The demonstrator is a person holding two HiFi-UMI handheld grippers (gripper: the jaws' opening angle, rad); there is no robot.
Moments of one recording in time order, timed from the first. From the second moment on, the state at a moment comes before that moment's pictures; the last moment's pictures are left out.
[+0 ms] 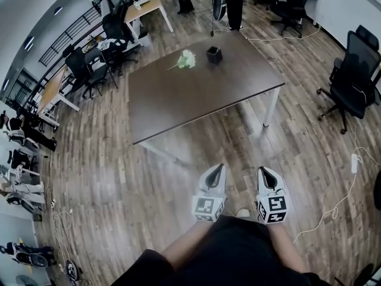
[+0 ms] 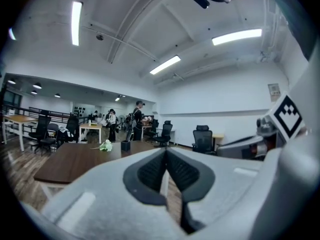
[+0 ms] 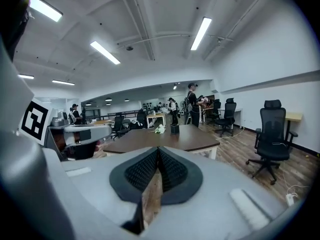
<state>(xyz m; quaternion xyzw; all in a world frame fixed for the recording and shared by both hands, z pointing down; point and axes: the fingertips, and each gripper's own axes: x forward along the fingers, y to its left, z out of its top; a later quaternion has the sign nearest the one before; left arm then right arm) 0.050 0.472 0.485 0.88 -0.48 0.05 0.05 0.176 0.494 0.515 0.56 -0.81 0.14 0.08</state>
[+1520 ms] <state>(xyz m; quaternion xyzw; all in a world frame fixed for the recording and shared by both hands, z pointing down) -0.076 -0.050 0.470 0.89 -0.45 0.00 0.07 0.064 -0.040 0.507 0.57 -0.80 0.13 0.15</state>
